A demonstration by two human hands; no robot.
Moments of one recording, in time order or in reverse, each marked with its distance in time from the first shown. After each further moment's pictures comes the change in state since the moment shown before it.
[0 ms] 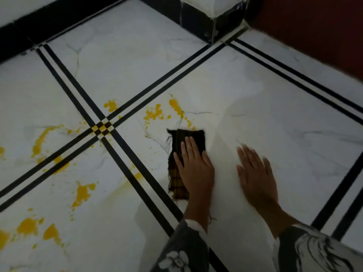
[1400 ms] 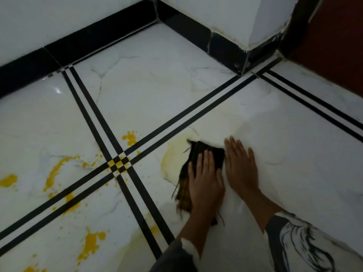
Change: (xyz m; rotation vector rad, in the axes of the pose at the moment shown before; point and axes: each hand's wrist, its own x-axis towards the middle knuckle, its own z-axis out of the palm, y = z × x) left_hand 0.112 -0.015 -0.012 0.062 -0.287 0.193; right_hand 0.182 -0.098 0.011 0.025 0.059 -0.077
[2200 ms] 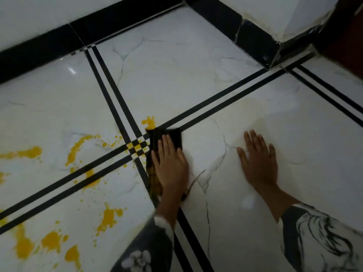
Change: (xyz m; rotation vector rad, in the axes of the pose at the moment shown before) left_hand 0.011 -0.115 -0.020 0.022 0.199 -0.432; right_hand 0.003 0.000 -0.001 -0.037 -0.068 0.023
